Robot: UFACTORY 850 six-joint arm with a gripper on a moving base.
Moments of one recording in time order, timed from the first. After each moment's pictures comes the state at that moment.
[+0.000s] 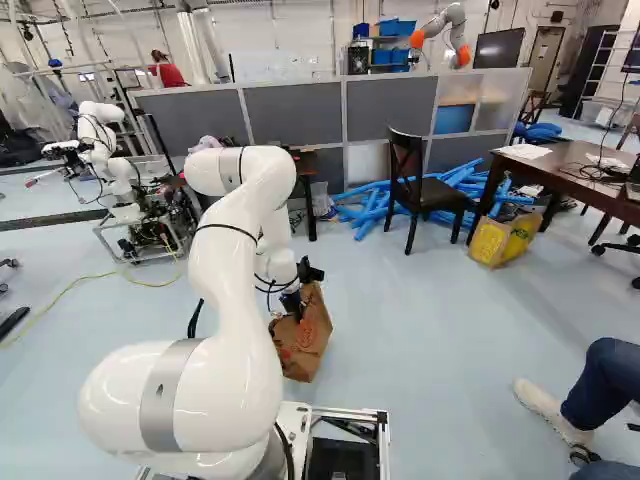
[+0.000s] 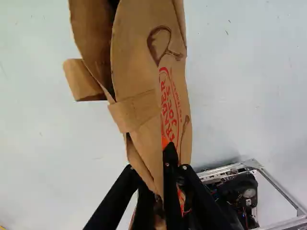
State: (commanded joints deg) arm 8.0 -66.0 -65.9 13.2 1.9 13.8
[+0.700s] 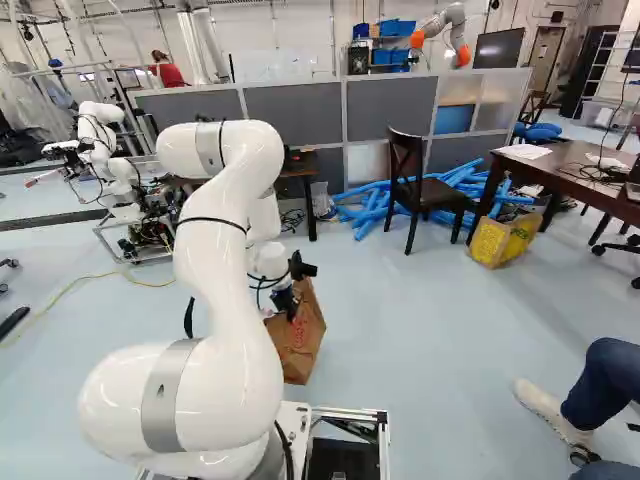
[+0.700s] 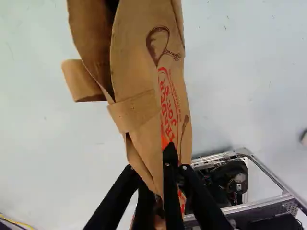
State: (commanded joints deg) arm 10.2 -57.1 -56.9 13.2 1.3 13.8
